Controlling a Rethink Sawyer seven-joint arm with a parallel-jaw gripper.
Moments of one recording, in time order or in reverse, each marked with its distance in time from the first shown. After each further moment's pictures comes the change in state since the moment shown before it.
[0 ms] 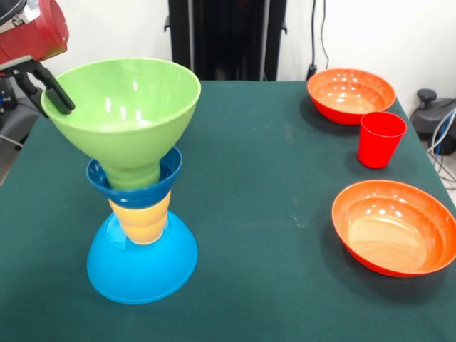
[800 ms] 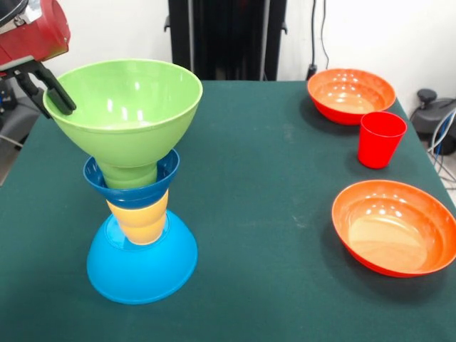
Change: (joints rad) arm 0.002 0.000 0.000 -0.001 0.000 0.000 0.000
